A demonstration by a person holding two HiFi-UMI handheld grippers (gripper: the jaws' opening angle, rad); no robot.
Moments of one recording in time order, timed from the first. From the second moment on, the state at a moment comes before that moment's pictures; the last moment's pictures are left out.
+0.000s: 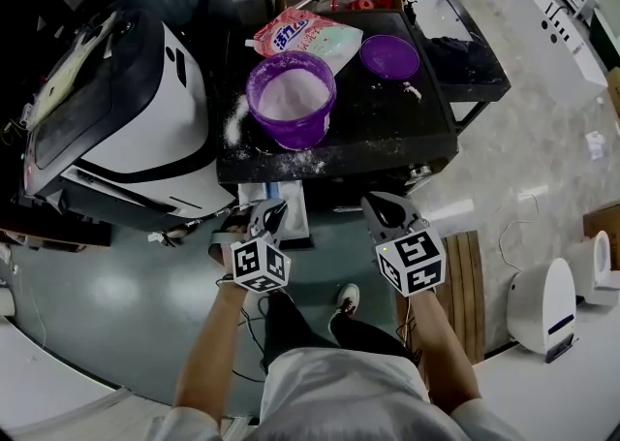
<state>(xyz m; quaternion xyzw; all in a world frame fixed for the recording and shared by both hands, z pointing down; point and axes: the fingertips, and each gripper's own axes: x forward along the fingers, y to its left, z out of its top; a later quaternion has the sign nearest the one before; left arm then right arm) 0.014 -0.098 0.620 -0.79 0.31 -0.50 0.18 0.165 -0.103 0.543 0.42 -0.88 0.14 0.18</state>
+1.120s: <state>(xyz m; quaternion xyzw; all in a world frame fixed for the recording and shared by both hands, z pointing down) 0.010 -0.101 0.611 -0.82 0.38 -0.42 0.07 0.170 -0.103 0.539 0.43 -0.88 0.13 0.18</state>
